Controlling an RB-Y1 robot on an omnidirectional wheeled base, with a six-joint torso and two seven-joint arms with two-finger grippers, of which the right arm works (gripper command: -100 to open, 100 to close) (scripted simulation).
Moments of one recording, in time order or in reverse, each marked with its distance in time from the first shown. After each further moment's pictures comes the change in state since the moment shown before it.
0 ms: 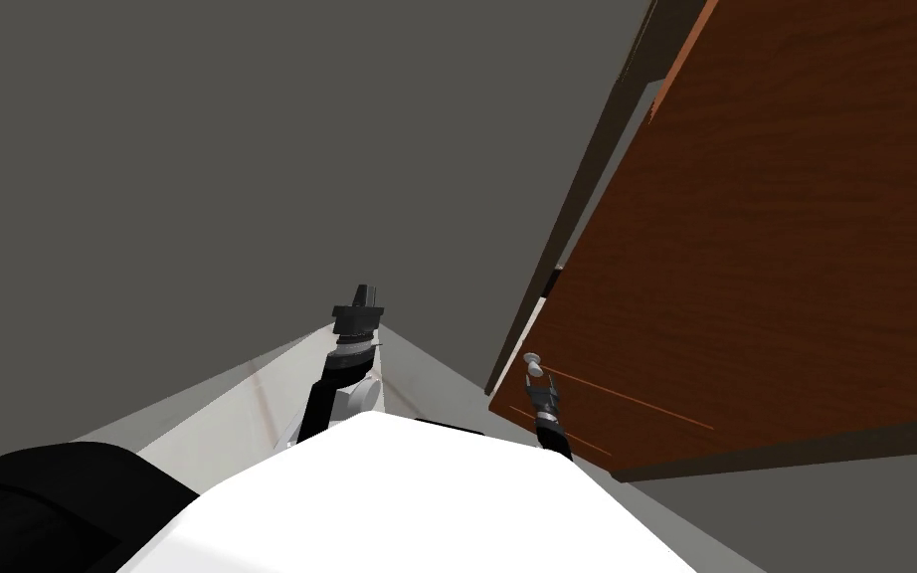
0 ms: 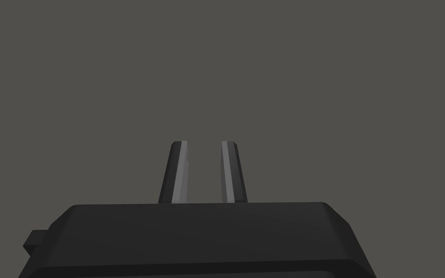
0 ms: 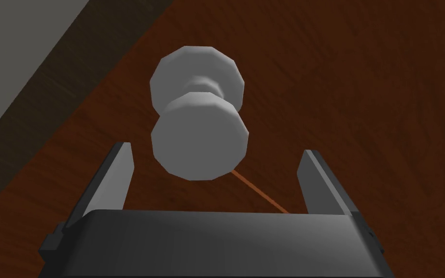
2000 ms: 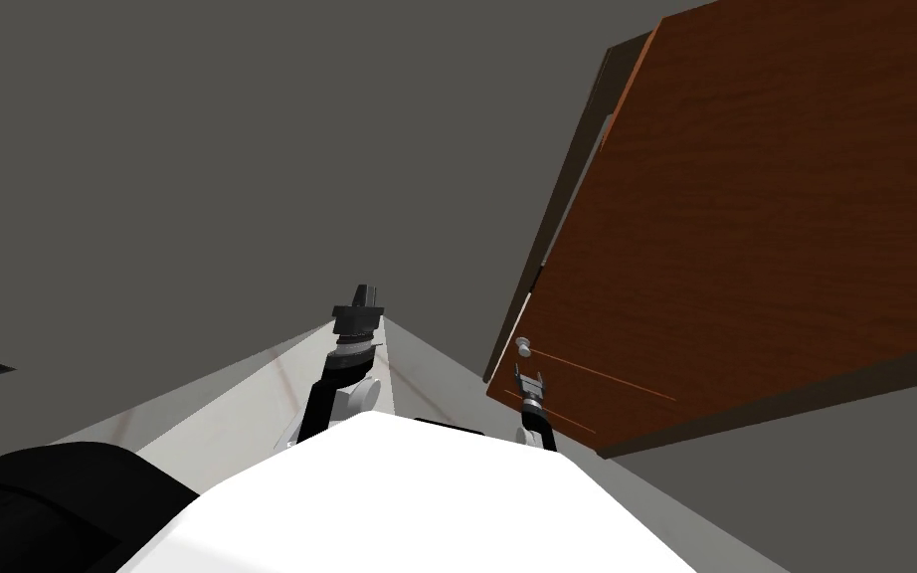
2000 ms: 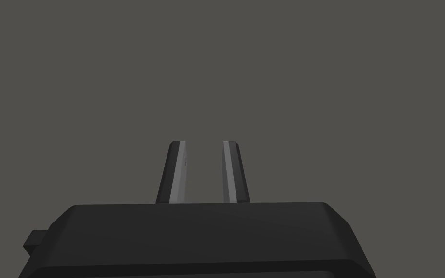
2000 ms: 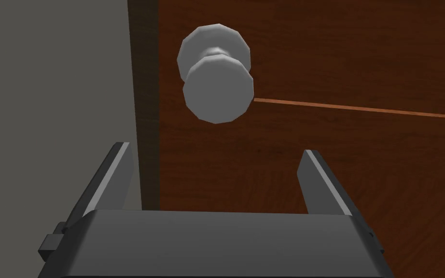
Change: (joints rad) arm -0.046 0.037 0.119 -0.047 -0.213 0.067 -0.505
